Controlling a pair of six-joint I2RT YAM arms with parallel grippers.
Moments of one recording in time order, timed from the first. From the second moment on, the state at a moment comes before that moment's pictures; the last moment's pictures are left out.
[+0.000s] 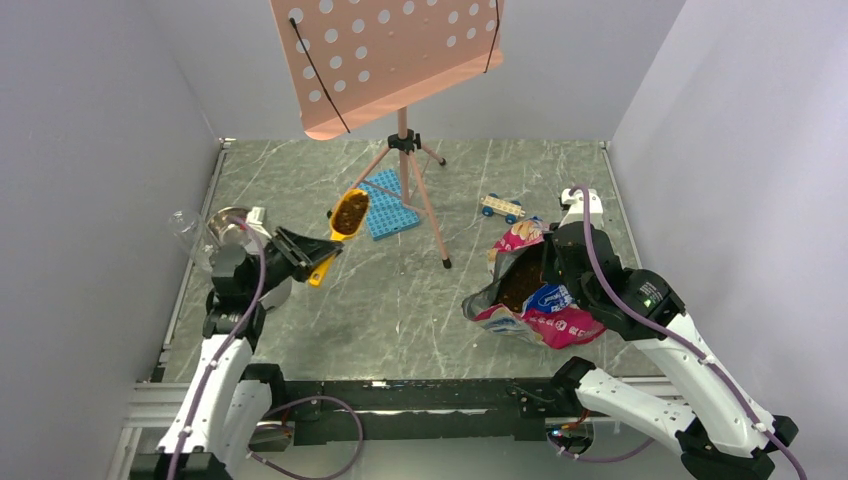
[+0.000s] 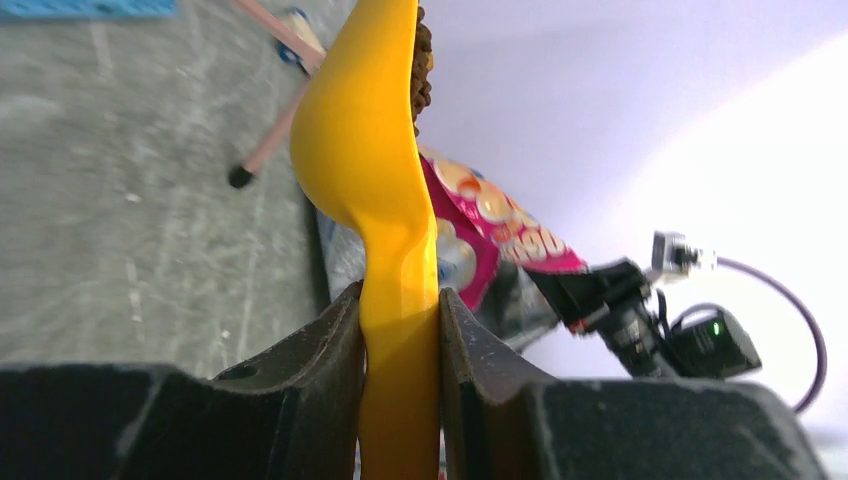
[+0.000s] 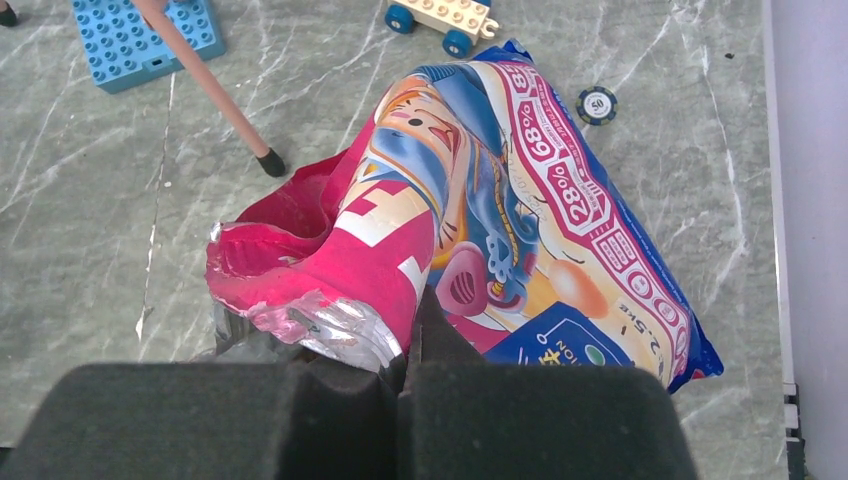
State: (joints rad) left arm -0.05 0.71 0.42 0.19 0.73 -1.25; right arm 0.70 0.79 1.15 -1.00 0.54 0.42
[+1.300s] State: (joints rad) left arm 0.70 0.56 0.10 0.21 0.63 -1.38; right arm 0.70 0.70 1.11 -1.00 0.42 0.32
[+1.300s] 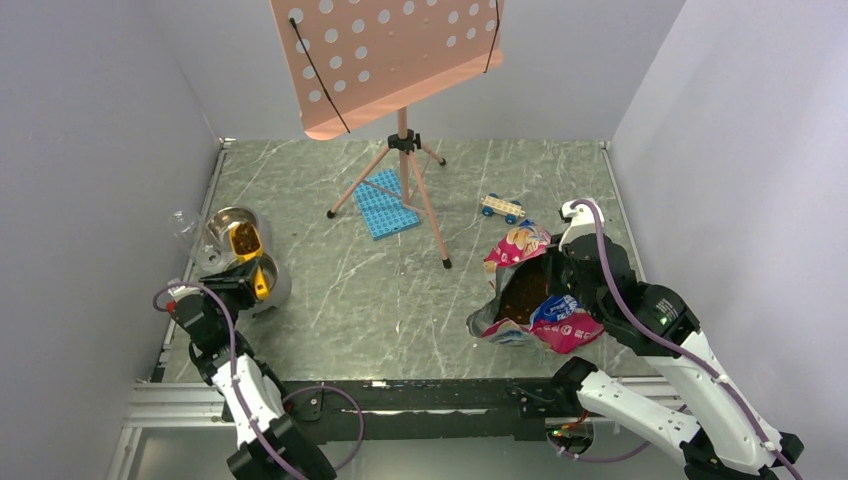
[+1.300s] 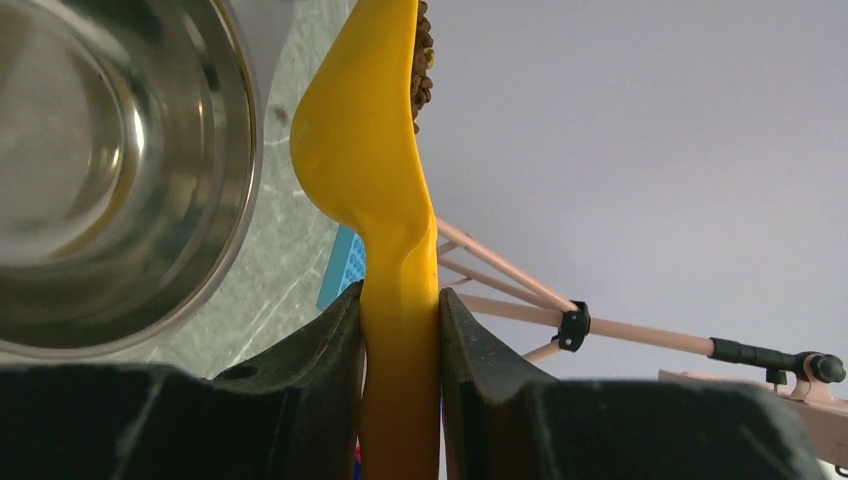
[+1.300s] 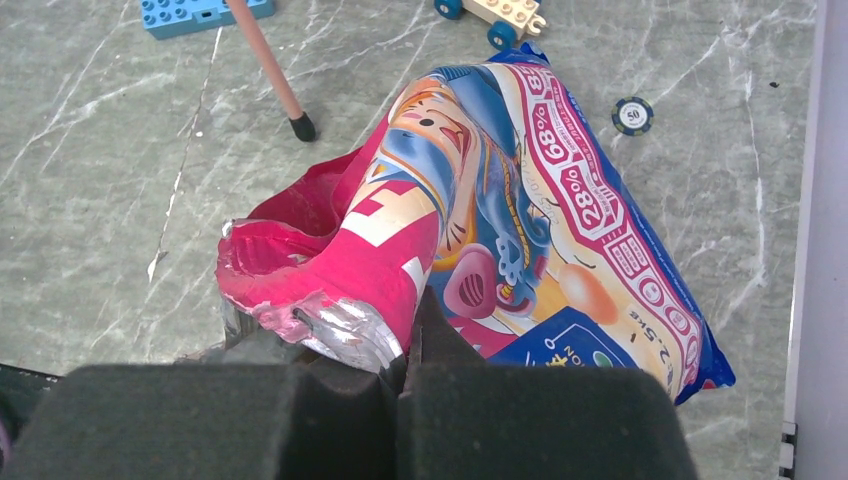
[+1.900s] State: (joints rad) left arm 0.72 0.75 0.11 0.31 0.57 -1.43; right arm 0.70 0.70 1.11 -1.00 0.41 0.31
